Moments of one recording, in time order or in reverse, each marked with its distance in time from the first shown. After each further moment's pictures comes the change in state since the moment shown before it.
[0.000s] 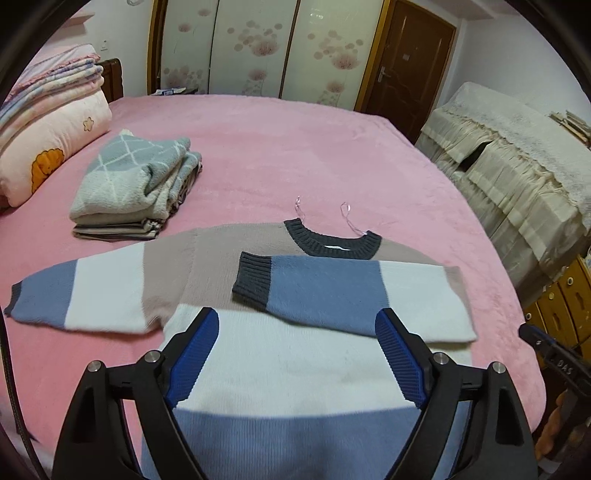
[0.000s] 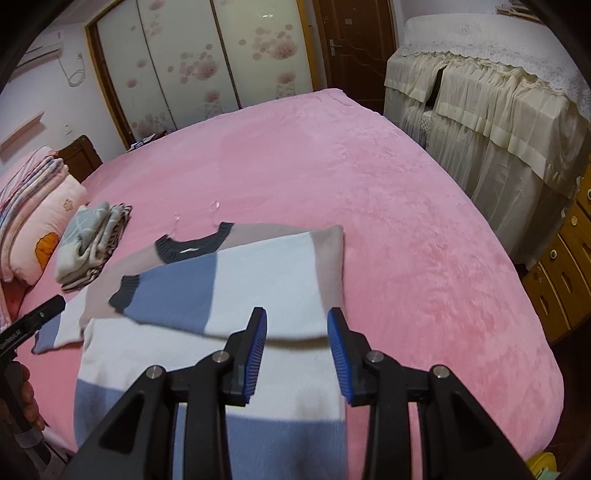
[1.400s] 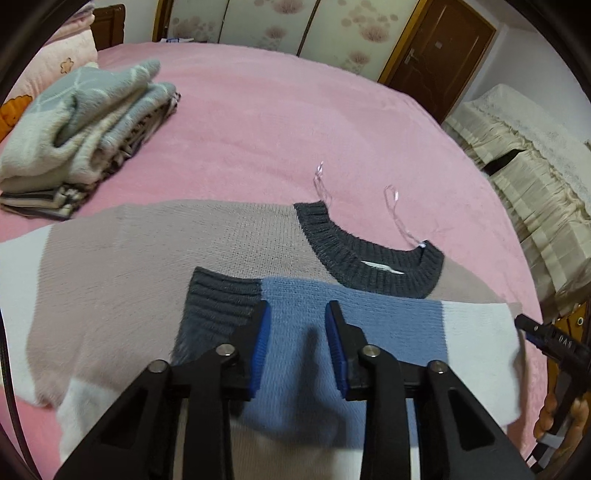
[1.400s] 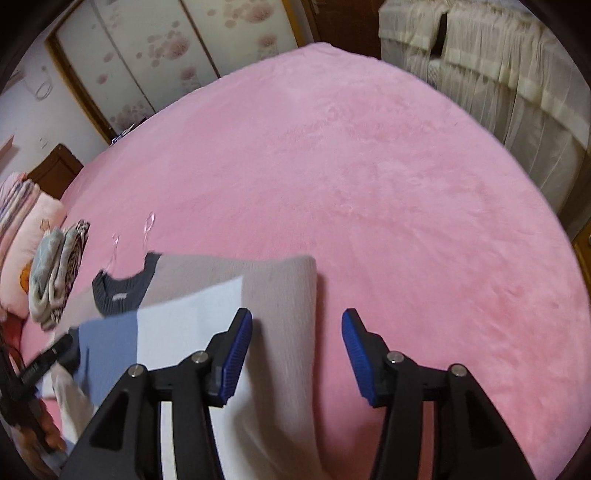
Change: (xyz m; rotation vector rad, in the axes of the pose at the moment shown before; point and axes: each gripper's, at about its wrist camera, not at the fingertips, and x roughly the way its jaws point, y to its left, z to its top) left arm 0.204 0.026 0.036 -0.128 0.151 -0.035; right arm 0.193 -0.059 0.084 0.129 0.168 0.063
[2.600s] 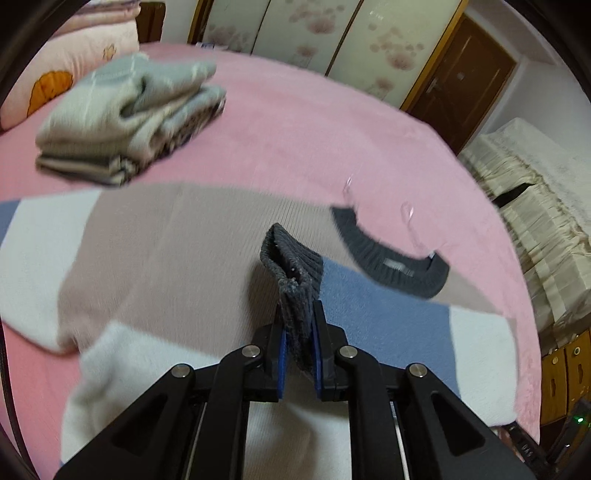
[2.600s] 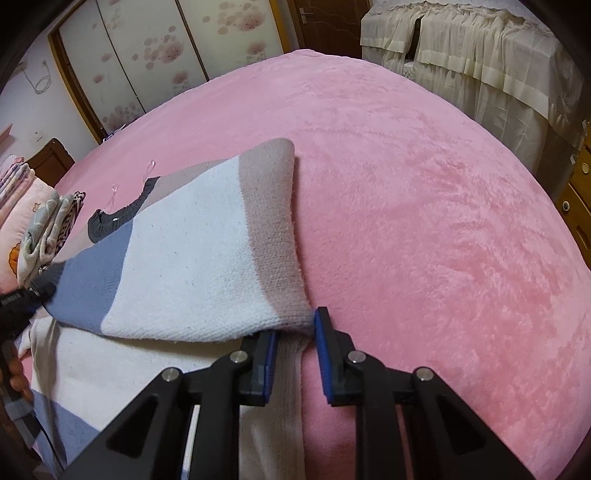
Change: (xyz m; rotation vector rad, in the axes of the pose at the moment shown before) left arm -0.042 0.024 -0.027 -0.106 -0.112 0.020; right arm -0.042 -0.010 -0.124 -0.017 -0.068 -0.087
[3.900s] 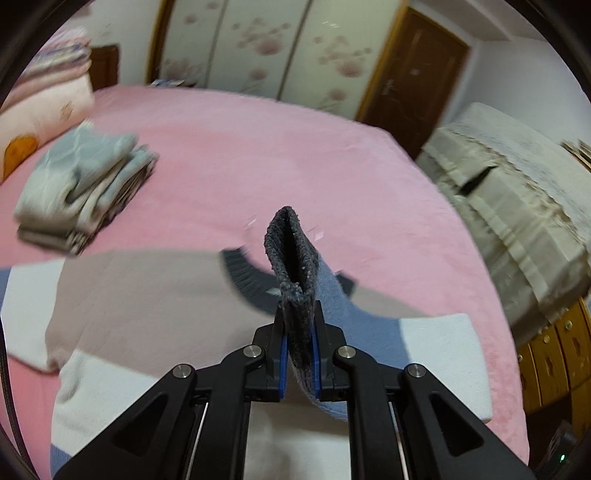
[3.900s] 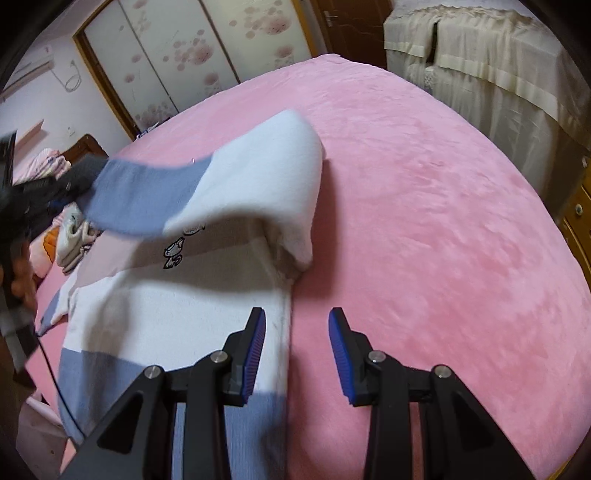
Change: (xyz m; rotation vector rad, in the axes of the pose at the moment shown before) left arm -0.036 -0.114 0.024 0.121 -0.046 -0.038; right arm -0.048 -0.018 -0.017 -0.068 0.009 0.120
